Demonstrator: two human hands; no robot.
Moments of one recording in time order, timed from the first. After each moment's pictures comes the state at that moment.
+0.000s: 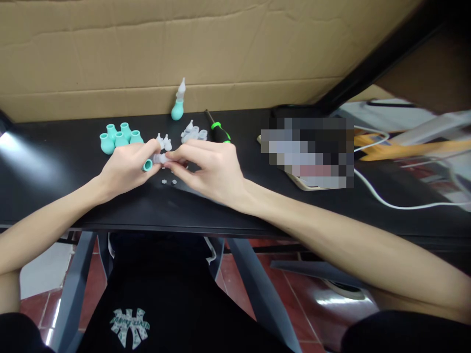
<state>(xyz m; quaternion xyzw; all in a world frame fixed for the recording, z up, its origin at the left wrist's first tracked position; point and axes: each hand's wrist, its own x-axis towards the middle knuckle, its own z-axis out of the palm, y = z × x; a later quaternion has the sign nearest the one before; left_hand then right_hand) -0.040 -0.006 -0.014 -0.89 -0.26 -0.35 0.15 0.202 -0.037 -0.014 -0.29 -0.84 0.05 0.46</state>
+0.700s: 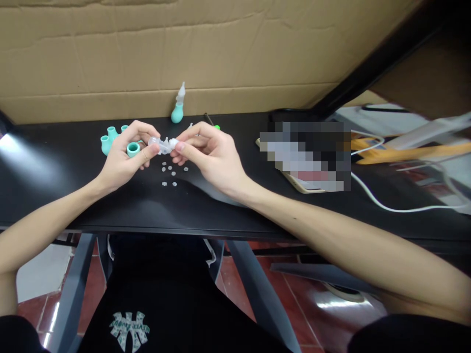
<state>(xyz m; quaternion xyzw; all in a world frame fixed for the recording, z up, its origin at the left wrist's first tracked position) -0.038 -0.005 -0.006 -0.84 -0.28 -0.44 -0.14 0.195 -0.025 -0.014 -0.30 -0.64 0.43 0.56</state>
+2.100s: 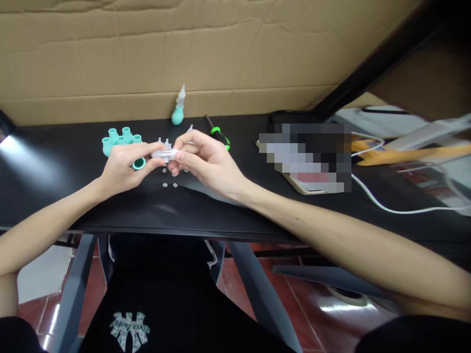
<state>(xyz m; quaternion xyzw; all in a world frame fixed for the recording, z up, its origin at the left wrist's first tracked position) -0.046 -0.014 -0.002 -0.89 -0.25 -0.39 0.03 0.198 -0.023 -0.019 -0.22 -0.66 0.52 0.49</state>
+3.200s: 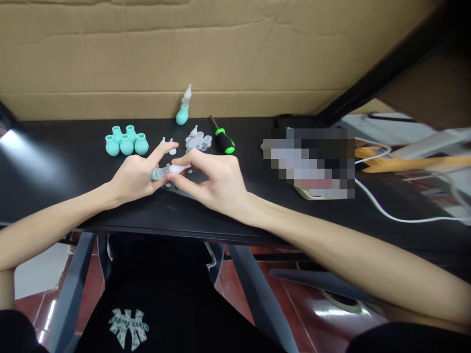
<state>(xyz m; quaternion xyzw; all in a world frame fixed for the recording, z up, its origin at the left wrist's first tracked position) -0.033 -0.023 -0.023 -0.90 -0.32 -0.29 0.05 0.199 -0.043 -0.025 -0.24 -0.83 0.00 0.50</state>
